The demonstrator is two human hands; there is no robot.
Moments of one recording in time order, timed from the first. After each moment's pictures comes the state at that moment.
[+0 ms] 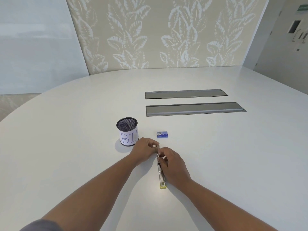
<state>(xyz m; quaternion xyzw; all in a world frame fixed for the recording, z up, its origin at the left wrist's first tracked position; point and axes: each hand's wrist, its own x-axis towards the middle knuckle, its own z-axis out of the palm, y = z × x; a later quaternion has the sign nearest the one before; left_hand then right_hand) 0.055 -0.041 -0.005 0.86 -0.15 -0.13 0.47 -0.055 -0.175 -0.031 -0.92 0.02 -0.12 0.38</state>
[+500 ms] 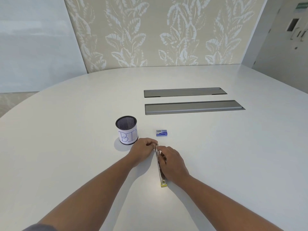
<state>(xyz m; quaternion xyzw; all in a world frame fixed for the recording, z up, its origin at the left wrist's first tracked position) 0.051 -0.035 -0.009 0.85 -0.14 -0.14 0.50 -0.045 -0.173 -0.030 -0.94 0.03 -0.11 0.33</state>
